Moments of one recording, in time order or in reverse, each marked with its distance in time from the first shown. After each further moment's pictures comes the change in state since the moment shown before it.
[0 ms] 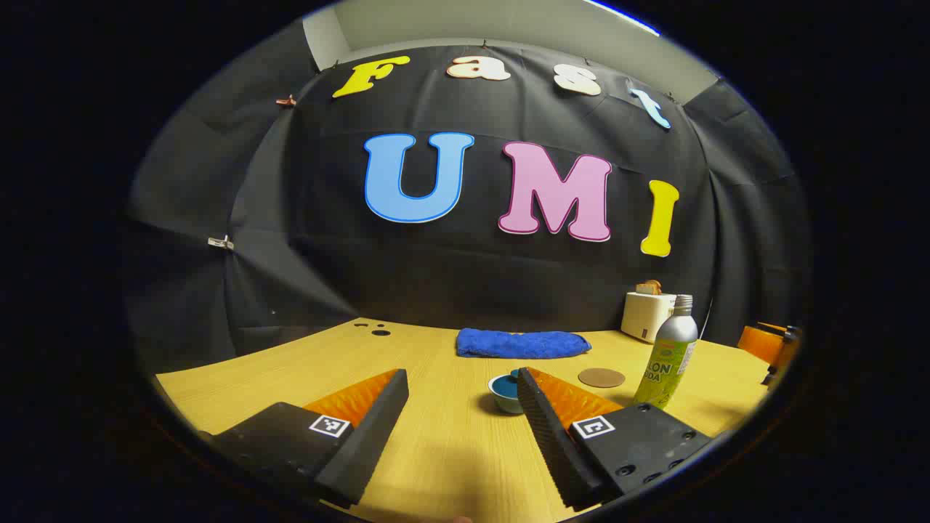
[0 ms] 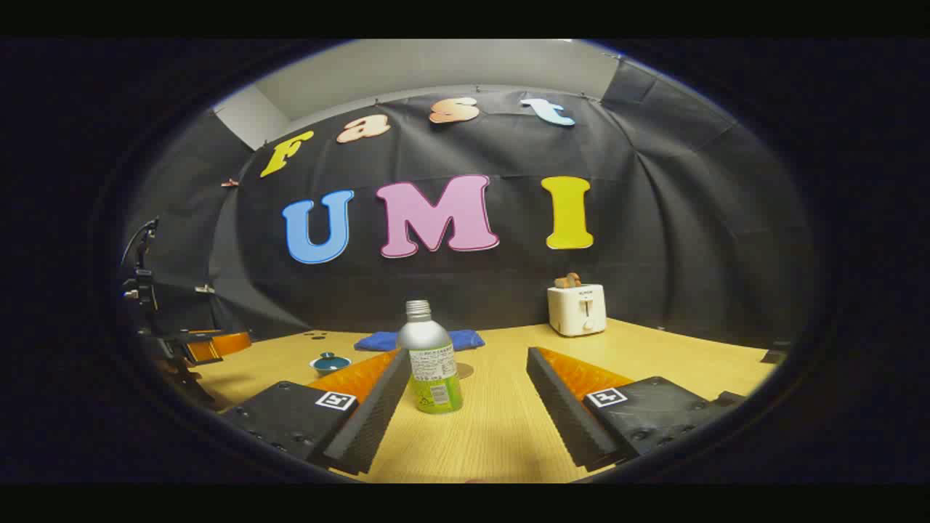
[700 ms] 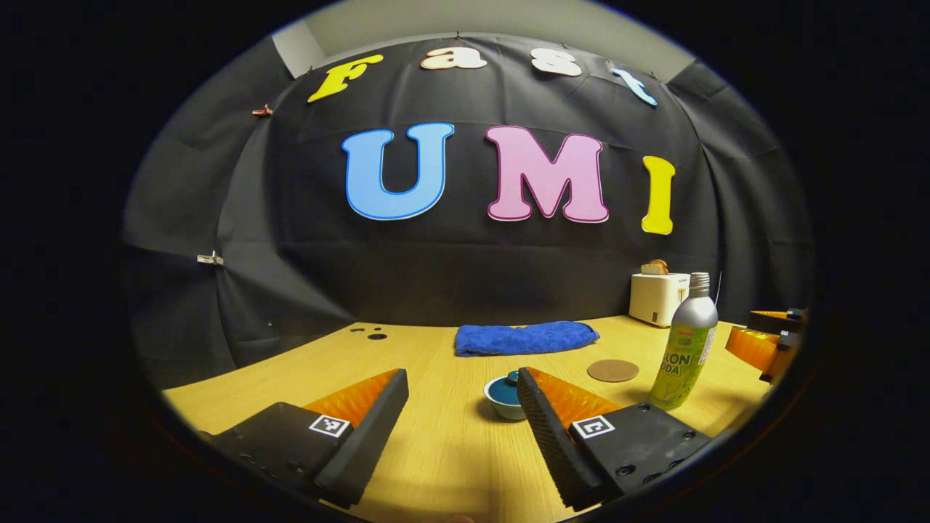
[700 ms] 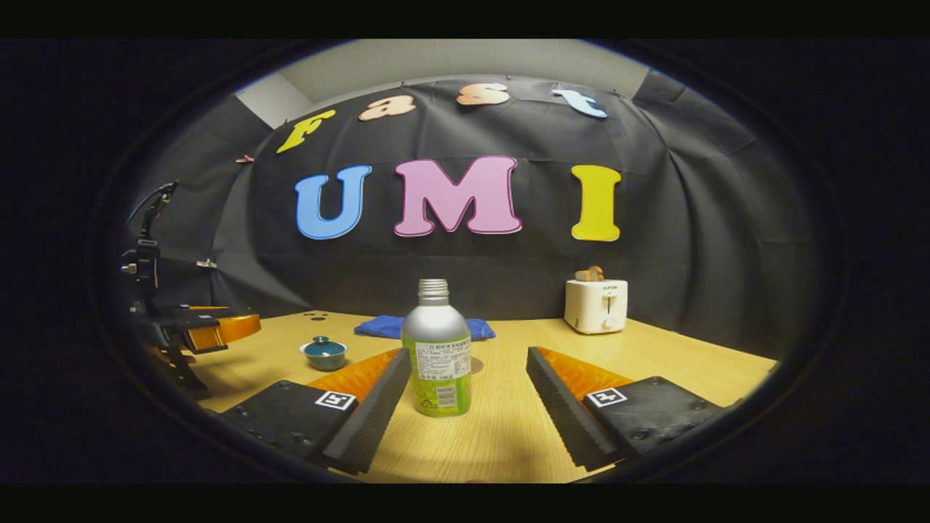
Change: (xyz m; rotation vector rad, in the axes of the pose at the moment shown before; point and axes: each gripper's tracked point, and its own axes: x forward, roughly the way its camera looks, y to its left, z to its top) left arm 0.025 -0.020 -0.004 0.103 0.018 0.011; right arm 0.036 0.014 -0.019 -0.024 0.046 0.049
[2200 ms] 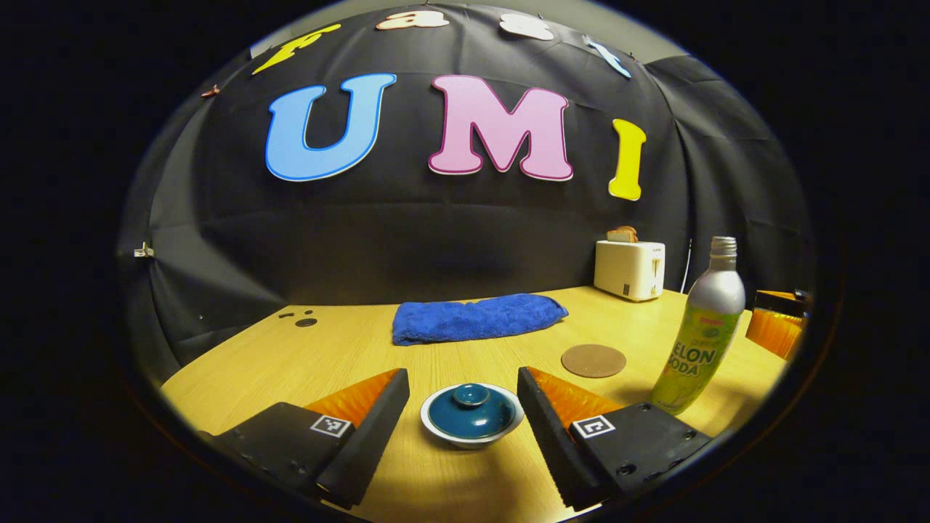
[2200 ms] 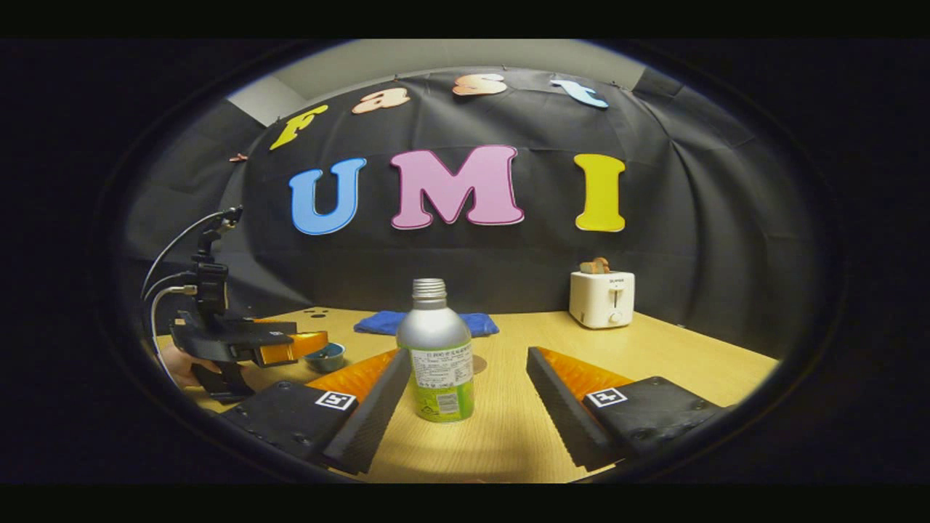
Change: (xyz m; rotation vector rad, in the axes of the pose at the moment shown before) left arm 0.104 -0.056 -0.042 0.027 0.155 -0.223; right arm 0.023 0.001 -0.011 0.025 0.066 -0.006
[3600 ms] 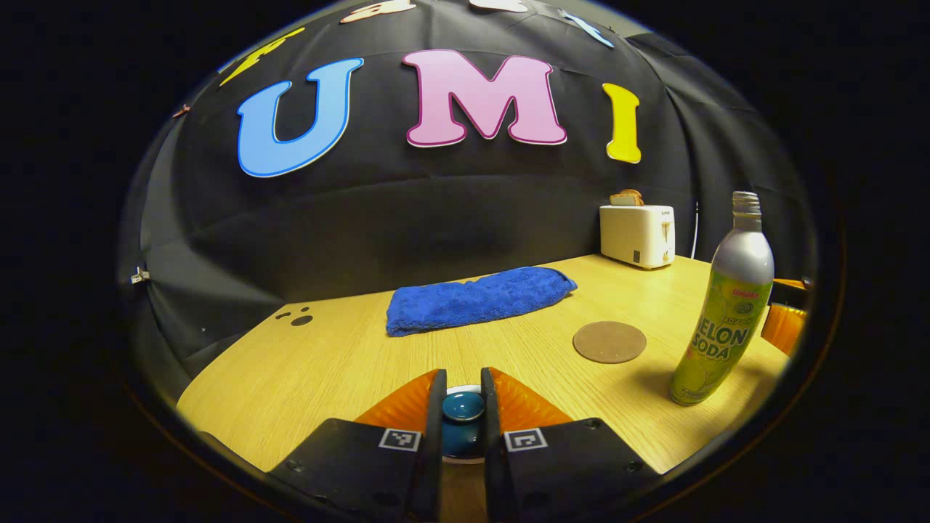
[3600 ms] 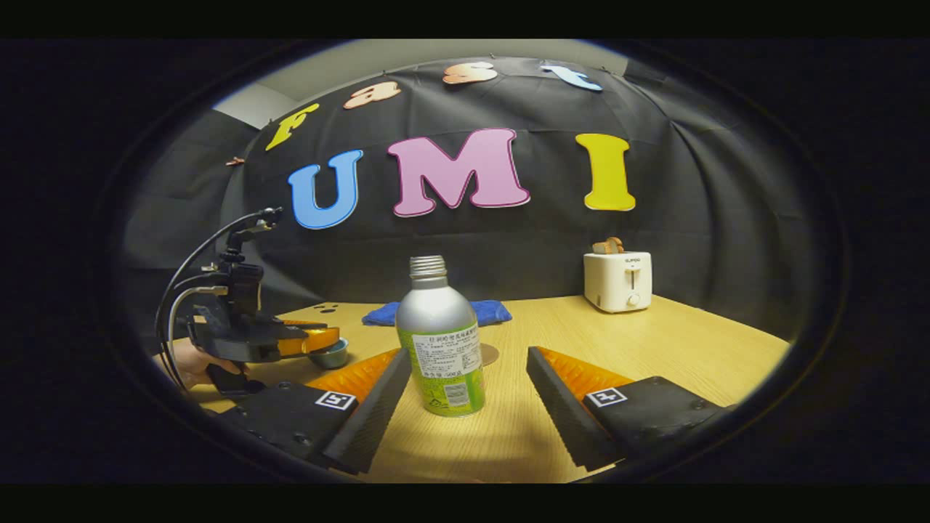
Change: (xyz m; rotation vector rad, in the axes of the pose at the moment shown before) left arm 0.025 -0.014 -0.010 0.082 0.082 0.022; right arm 0.017 0.005 -0.021 0.049 0.046 0.056
